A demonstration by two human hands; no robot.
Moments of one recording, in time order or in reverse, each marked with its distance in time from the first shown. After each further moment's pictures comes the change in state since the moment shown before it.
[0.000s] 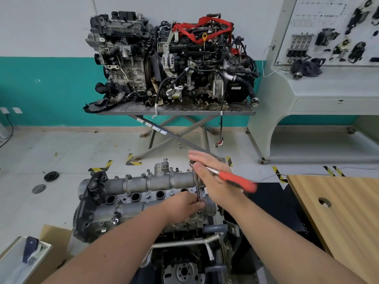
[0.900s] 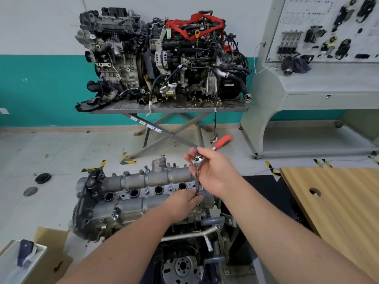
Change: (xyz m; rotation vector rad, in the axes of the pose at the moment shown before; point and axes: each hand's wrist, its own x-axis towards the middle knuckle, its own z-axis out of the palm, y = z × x) left_hand -0.004 0.001 0.016 -0.040 0.094 -0.004; right_hand 0.021 -0.036 0.014 0.899 0.227 0.735
